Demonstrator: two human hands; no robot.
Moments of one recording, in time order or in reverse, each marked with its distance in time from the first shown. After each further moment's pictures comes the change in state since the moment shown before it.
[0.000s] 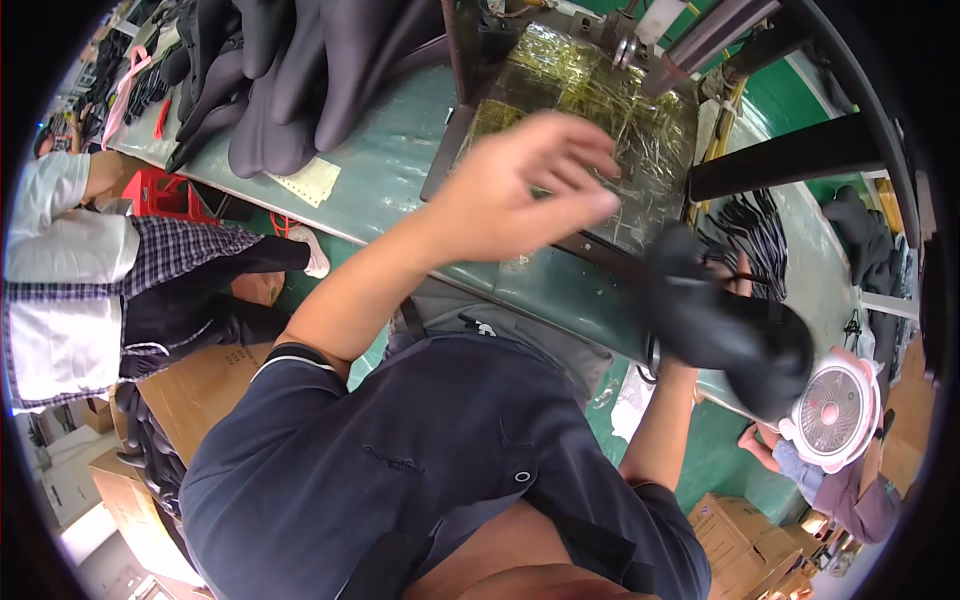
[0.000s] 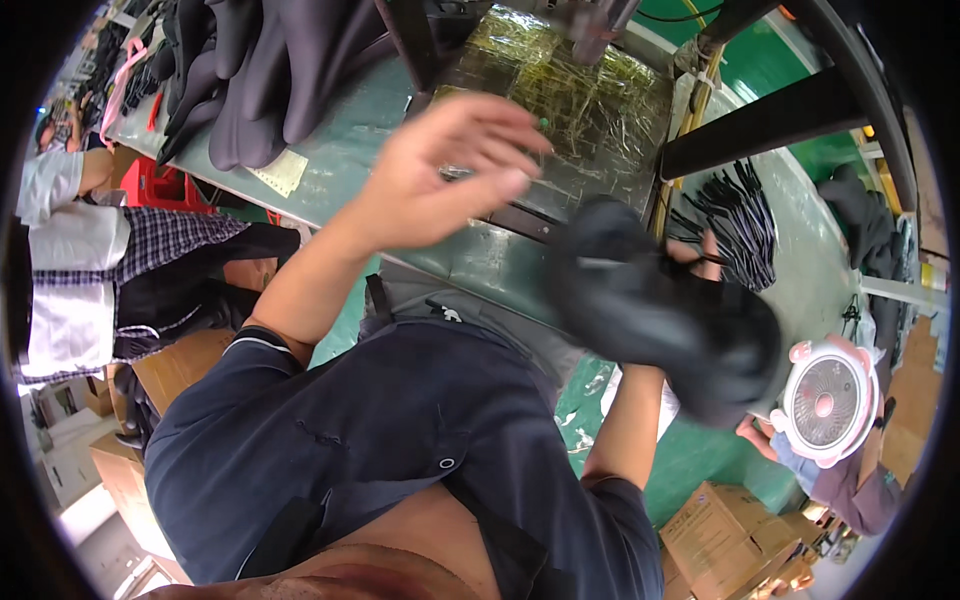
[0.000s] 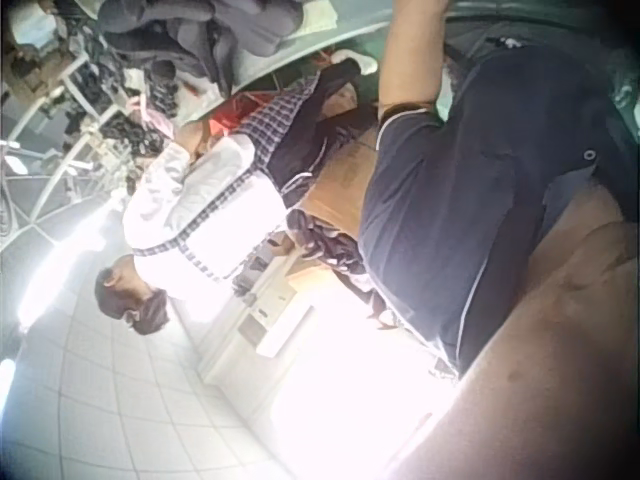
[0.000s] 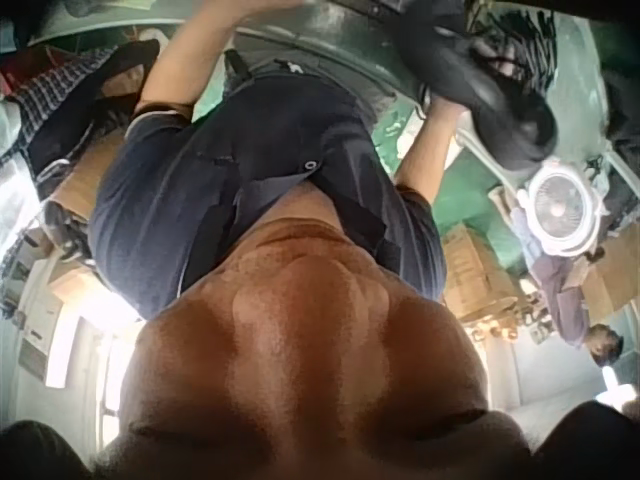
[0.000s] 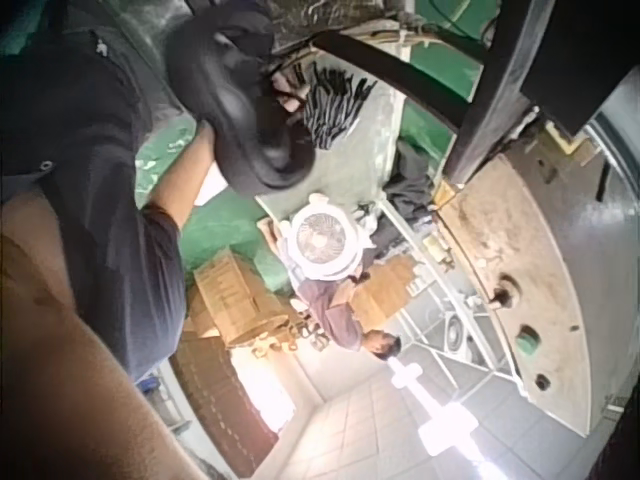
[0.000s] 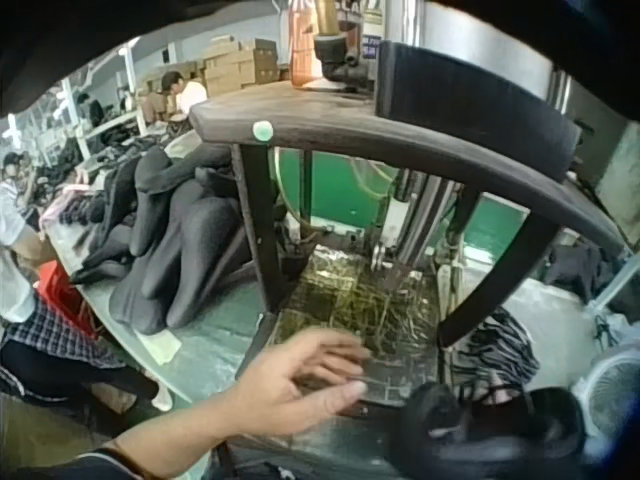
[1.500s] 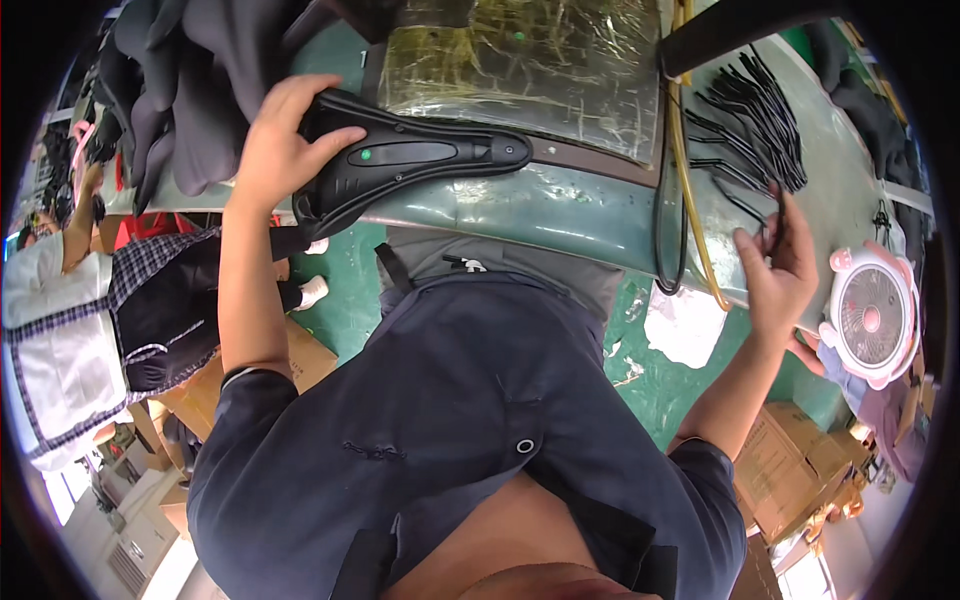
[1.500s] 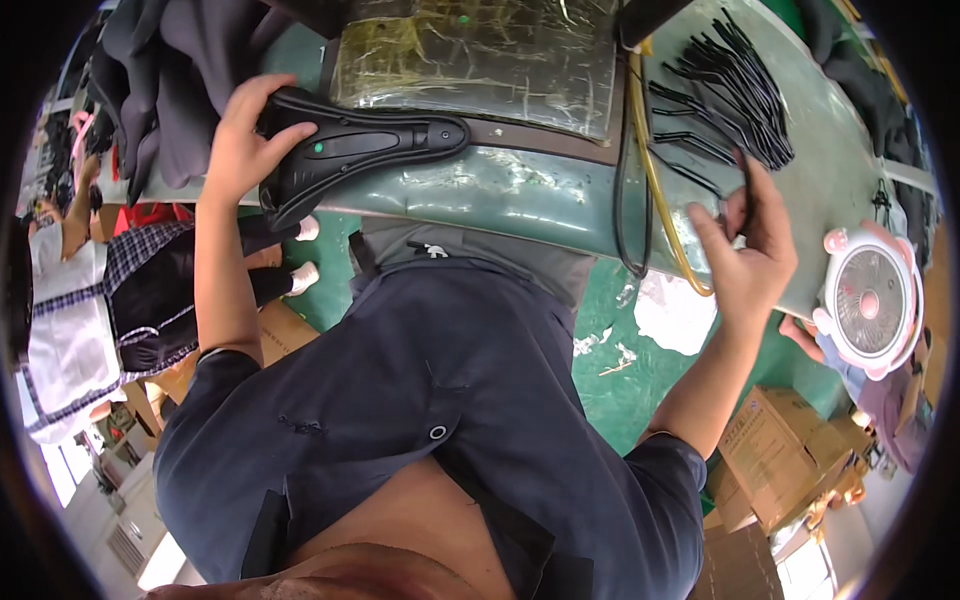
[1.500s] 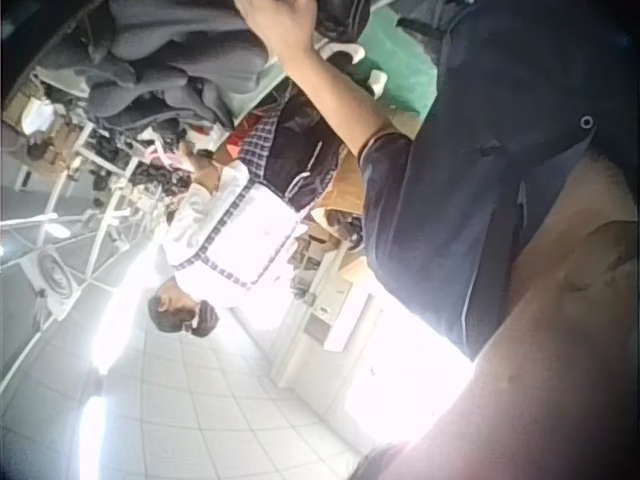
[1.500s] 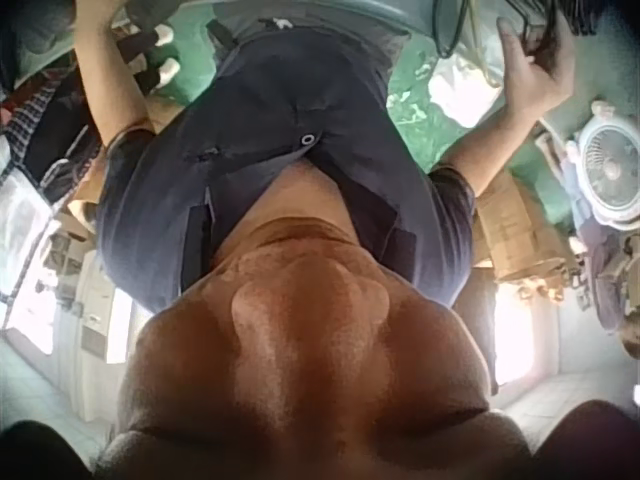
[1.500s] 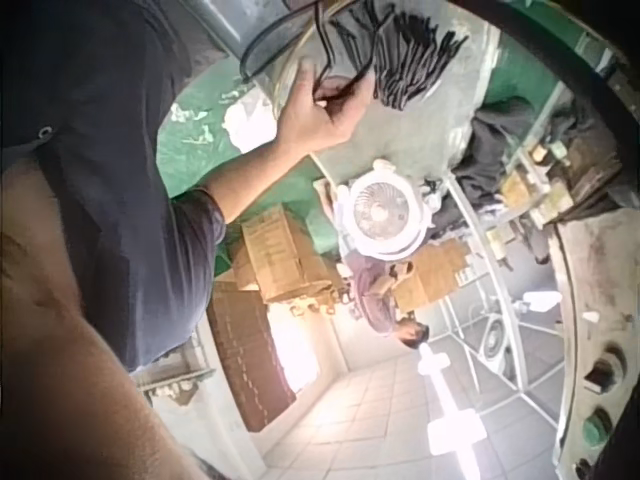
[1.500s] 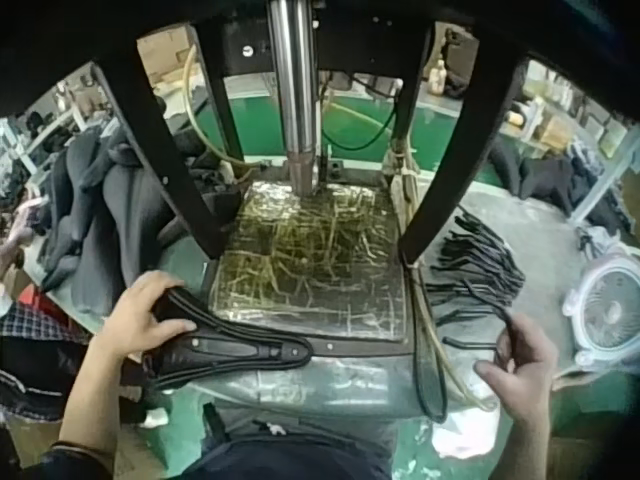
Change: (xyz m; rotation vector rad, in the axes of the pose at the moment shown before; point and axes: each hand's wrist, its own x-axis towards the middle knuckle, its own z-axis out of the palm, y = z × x) left_hand -0.075 -0.013 -0.093 1.388 0.089 0.421; right_hand -0.054 -0.144 -0.044 -0.741 -0.180 -0.172
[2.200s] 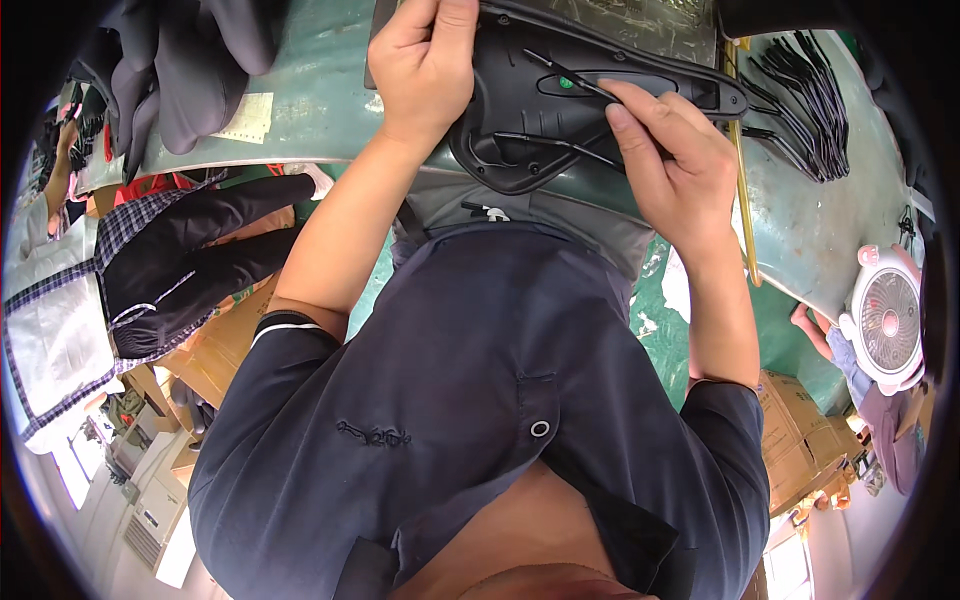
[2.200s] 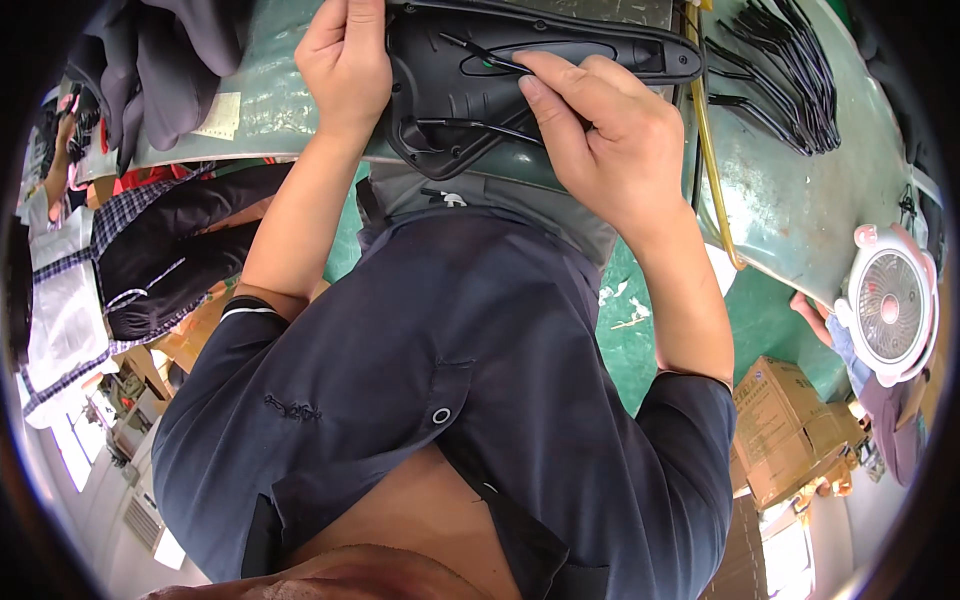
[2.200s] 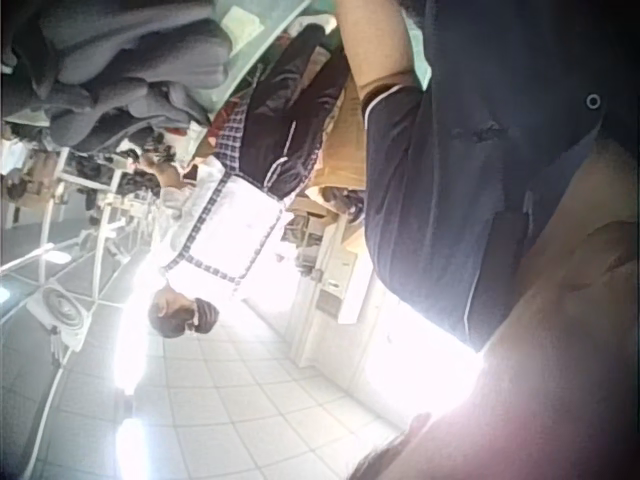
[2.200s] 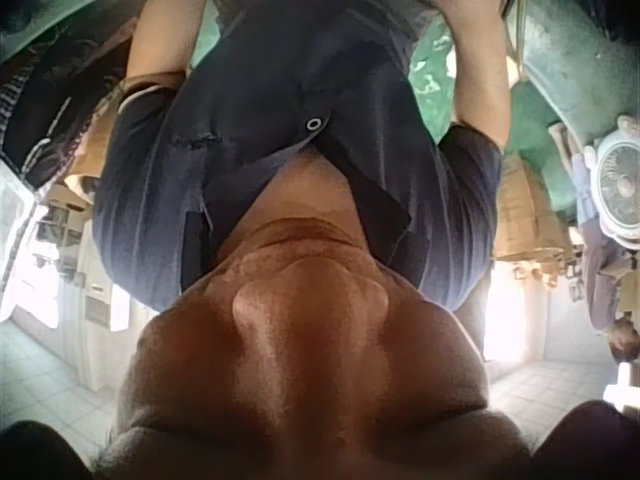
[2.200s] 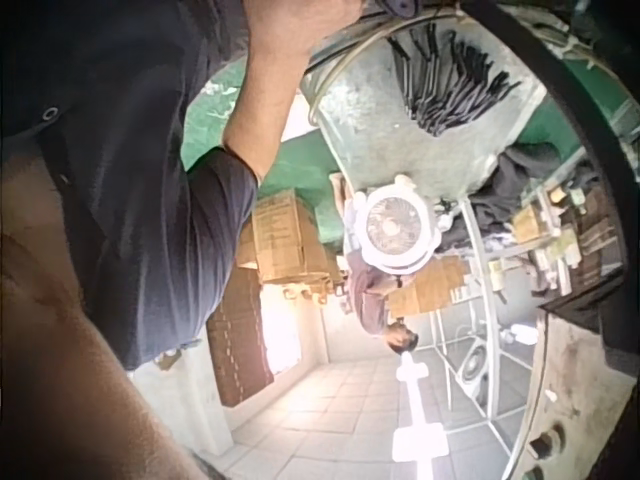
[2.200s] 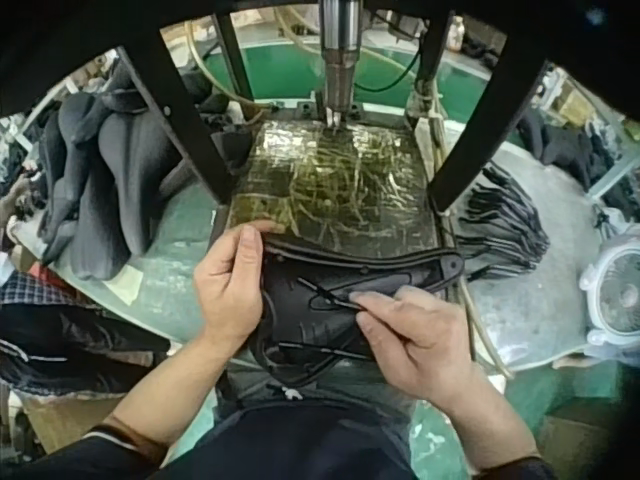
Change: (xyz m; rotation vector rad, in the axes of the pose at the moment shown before) left_hand 0.007 0.110 0.098 -0.921 0.399 -0.556; right_hand -0.005 -0.048 0.163 -0.151 -0.226 -0.431
